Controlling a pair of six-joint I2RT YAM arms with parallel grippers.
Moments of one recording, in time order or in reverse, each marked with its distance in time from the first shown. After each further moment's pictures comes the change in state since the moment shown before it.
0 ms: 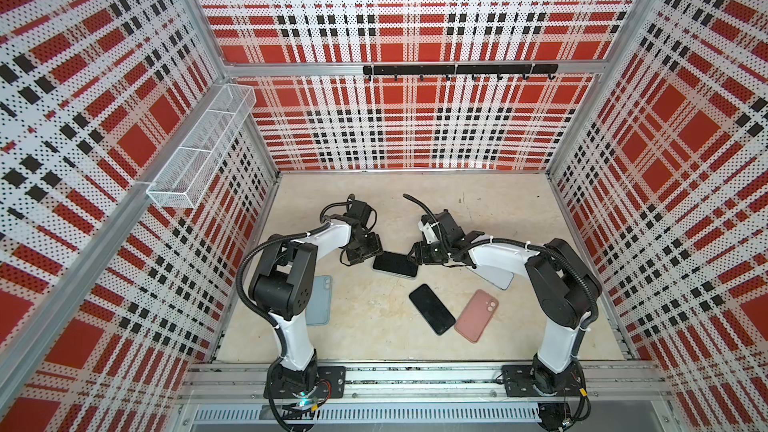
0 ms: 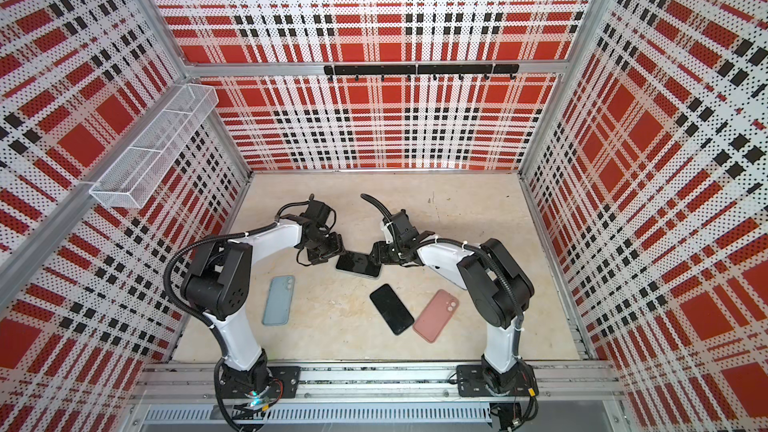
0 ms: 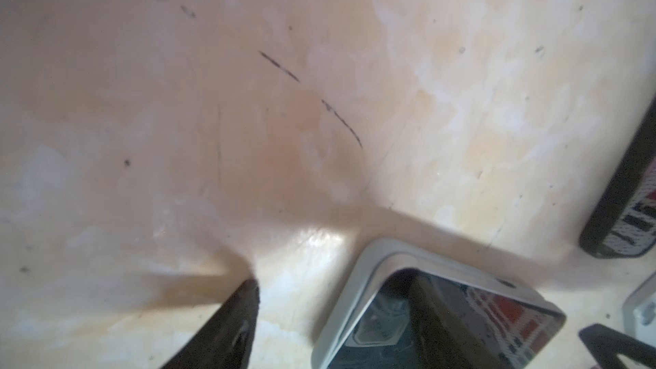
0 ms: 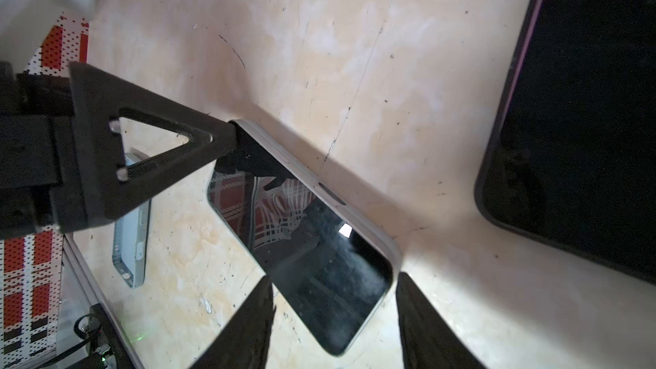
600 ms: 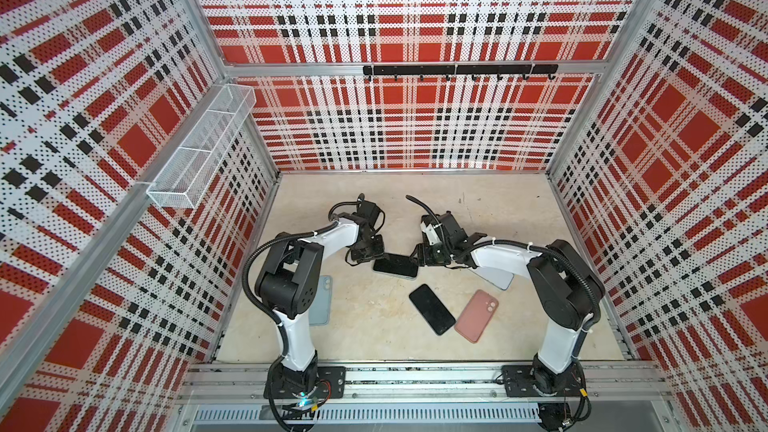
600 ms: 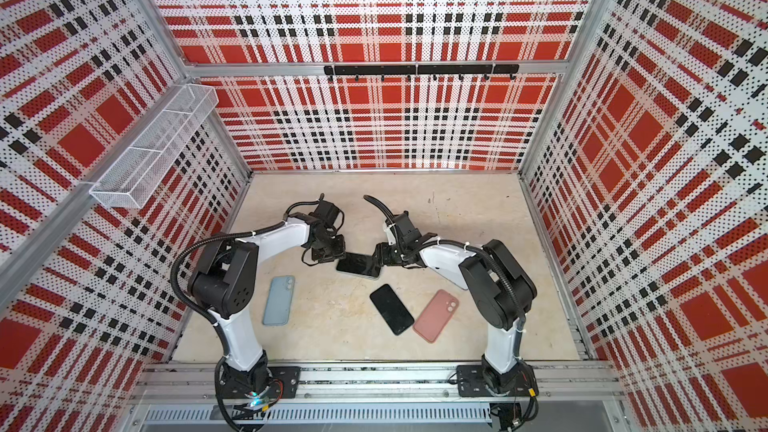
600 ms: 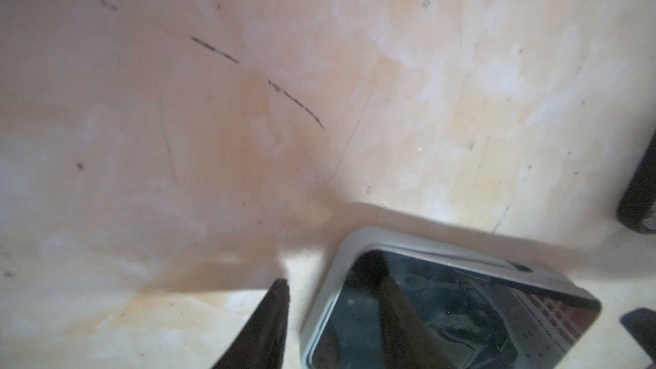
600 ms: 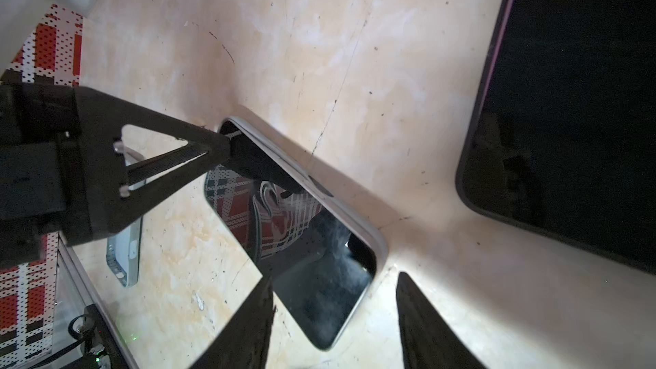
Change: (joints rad) left arm -0.029 0.031 0.035 -0.043 -0.011 0.047; right arm -0.010 -0.018 -0.046 0.023 -0.001 0.004
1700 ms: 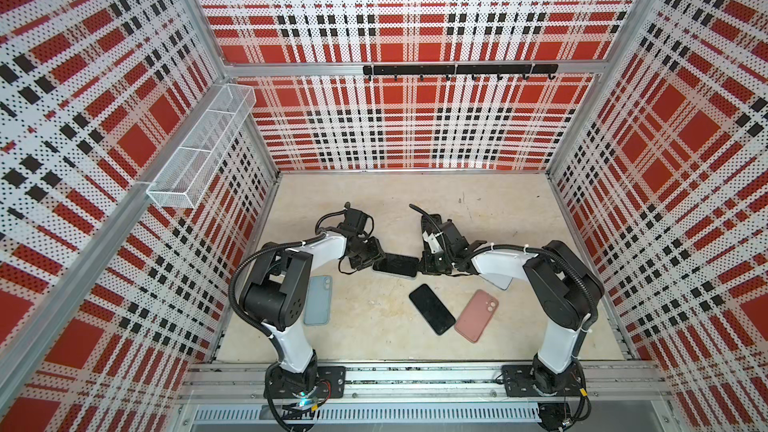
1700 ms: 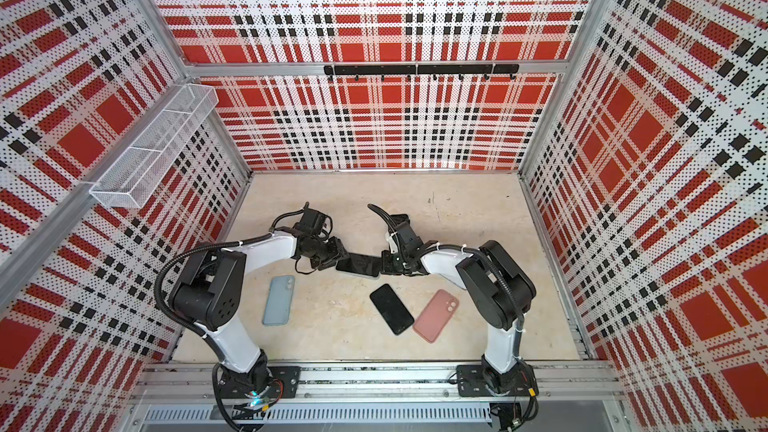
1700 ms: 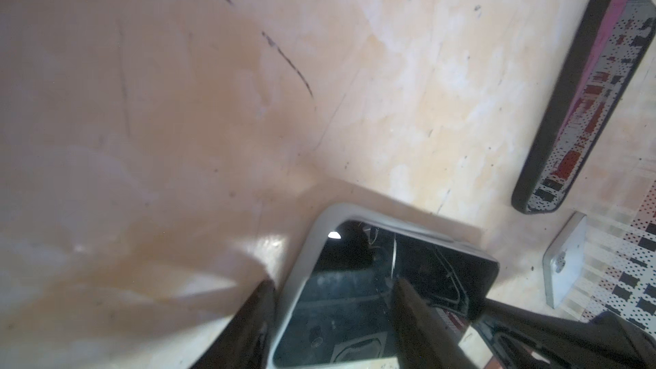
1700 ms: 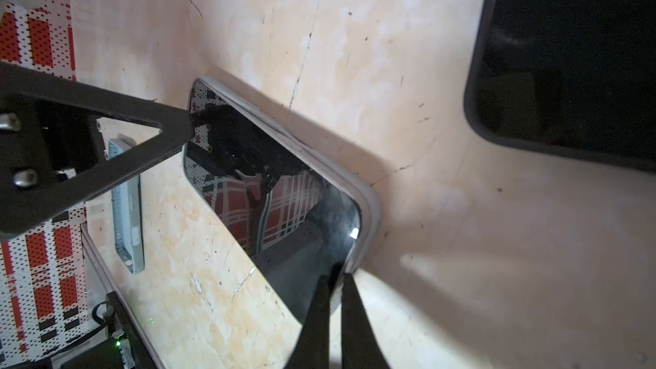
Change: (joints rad) left arm 0.048 -0.117 -0.215 0.270 0.209 -0.159; right arm 0.015 0.010 -0.072 0.051 -0.051 0.091
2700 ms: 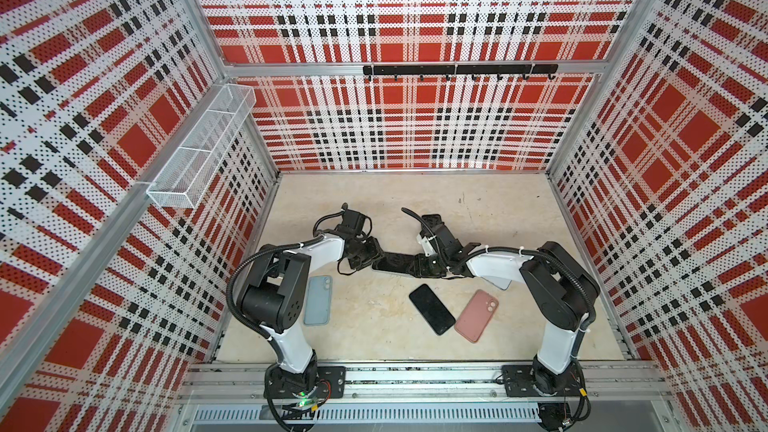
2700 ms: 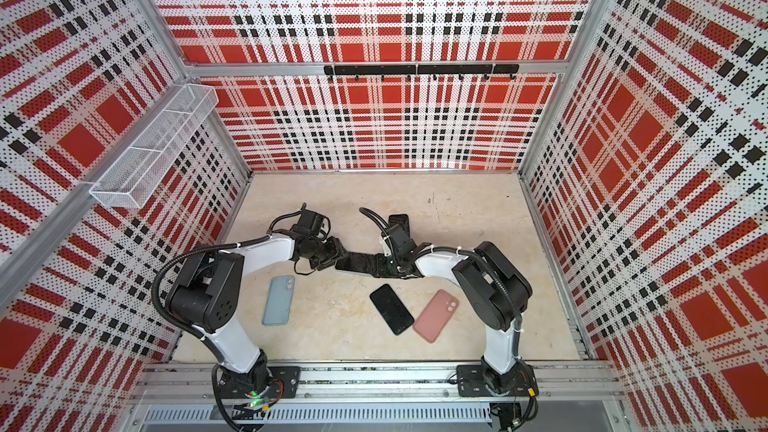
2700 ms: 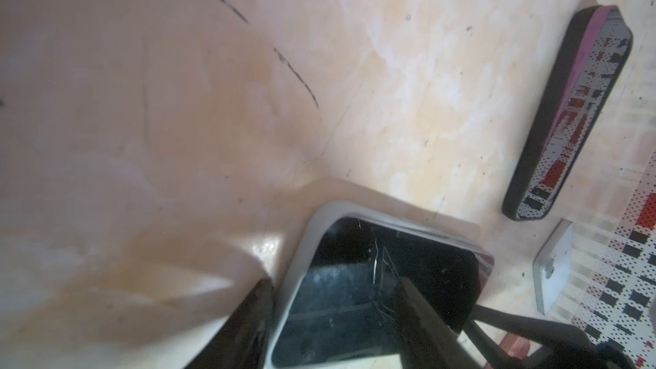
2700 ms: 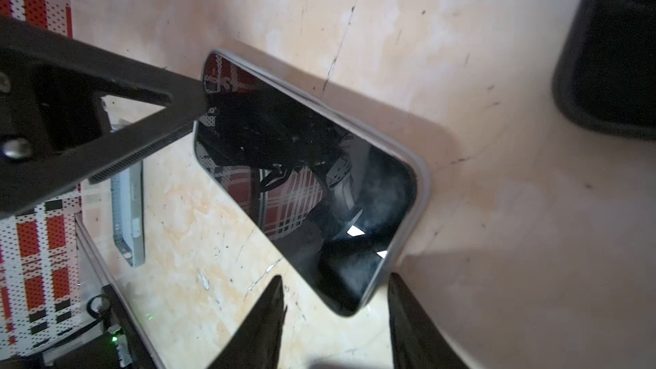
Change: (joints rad) left arm 0.010 -0.023 -0.038 0.051 0.009 -0.027; right arm 0.044 -0.006 0.001 0.011 0.025 0.009
